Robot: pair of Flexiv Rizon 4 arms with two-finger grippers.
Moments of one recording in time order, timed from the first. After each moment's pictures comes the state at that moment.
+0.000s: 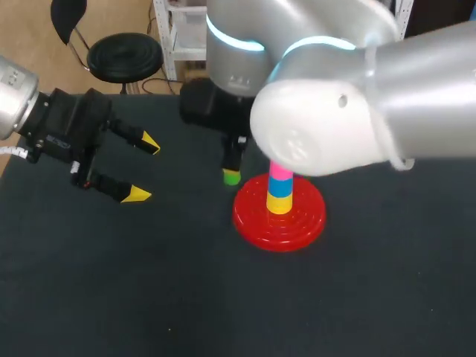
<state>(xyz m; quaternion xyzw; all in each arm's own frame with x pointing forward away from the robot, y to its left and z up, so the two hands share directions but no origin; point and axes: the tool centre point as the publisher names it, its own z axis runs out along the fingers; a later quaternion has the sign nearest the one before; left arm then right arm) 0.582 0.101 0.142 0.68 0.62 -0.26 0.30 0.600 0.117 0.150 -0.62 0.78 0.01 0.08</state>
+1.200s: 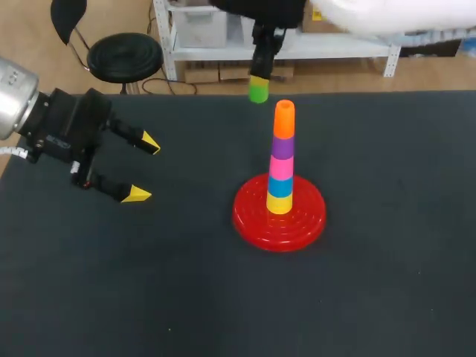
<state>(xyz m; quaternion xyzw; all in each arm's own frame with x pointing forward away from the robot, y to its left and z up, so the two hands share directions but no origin) 0.582 0.101 0.142 0.68 0.62 -0.26 0.30 0.621 0.068 0.296 -0.60 0.79 0.01 0.11</state>
